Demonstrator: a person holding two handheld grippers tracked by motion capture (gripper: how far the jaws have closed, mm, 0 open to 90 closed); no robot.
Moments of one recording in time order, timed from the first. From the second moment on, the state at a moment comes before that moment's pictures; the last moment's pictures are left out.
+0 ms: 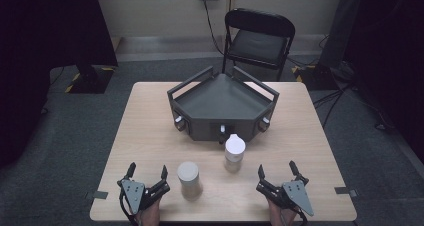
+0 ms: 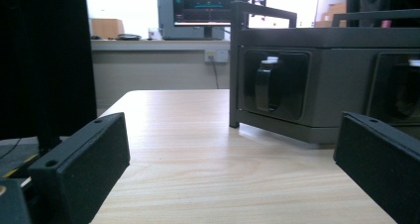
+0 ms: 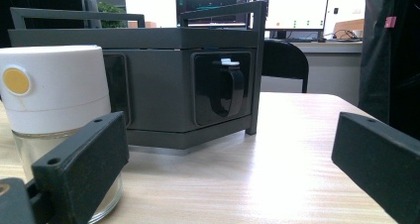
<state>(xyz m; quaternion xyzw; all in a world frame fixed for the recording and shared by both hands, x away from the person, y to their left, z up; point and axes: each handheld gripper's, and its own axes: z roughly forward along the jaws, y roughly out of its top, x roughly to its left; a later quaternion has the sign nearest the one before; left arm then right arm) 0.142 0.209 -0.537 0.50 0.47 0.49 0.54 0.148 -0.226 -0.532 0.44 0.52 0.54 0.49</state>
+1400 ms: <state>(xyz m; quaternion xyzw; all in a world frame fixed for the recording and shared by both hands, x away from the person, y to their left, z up) 0.143 0.214 -0.533 0.51 0.46 0.47 0.55 0.148 -0.226 -0.532 0.44 0.52 0.55 0.49</state>
